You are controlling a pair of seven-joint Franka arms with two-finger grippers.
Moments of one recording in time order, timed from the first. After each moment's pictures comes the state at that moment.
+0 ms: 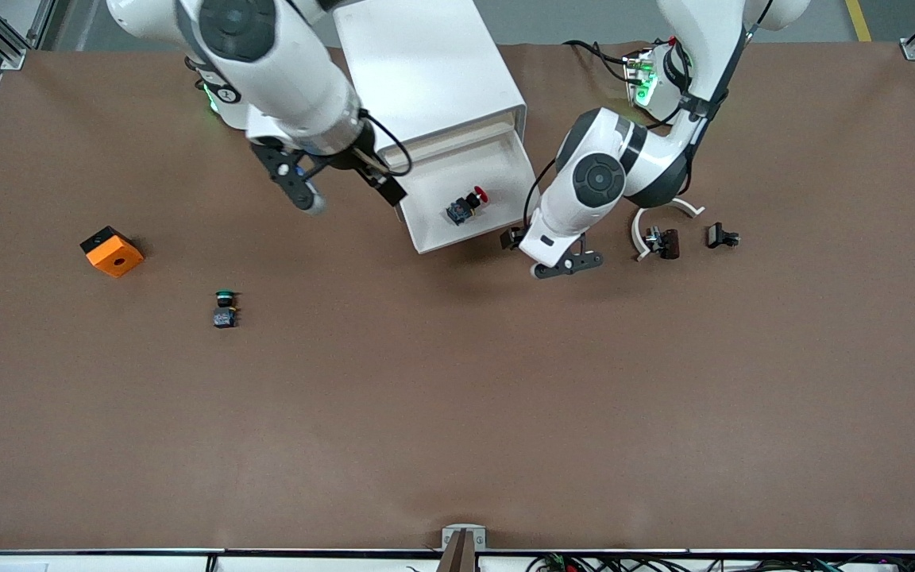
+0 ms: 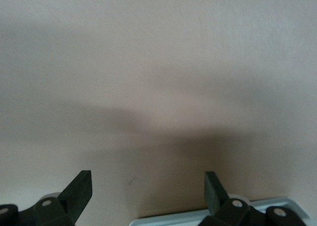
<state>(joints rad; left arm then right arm) -0.67 0.32 0.00 -2.03 -0.30 2.25 -0.69 0.65 0.17 -0.08 -1.47 0.26 1.58 1.37</state>
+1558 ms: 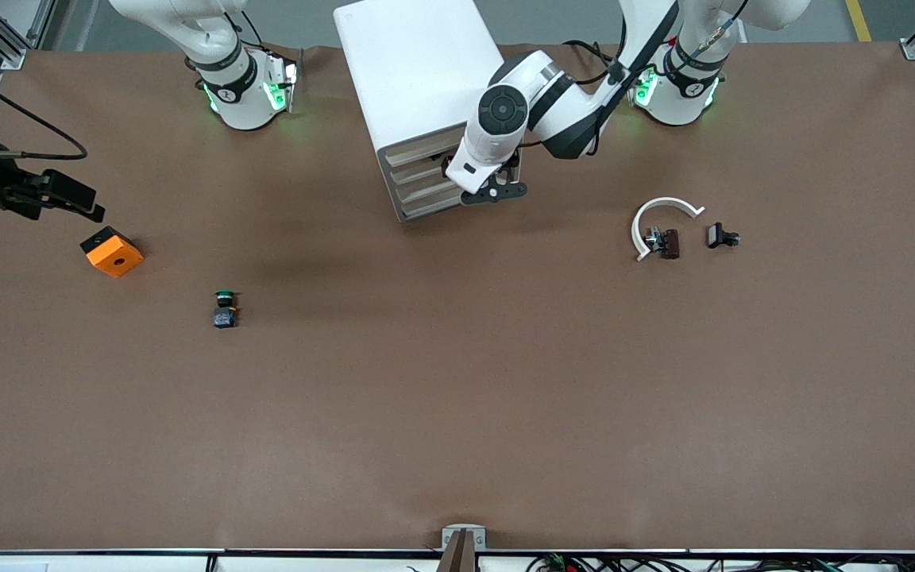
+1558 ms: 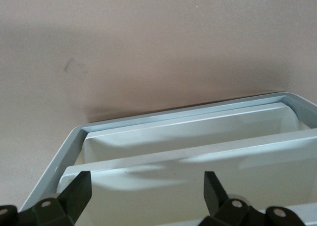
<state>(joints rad) -0.67 0.32 -0.31 -2.07 -0.29 2.26 -0.94 0.06 0.00 -0.09 -1.59 0.05 1.53 0.04</state>
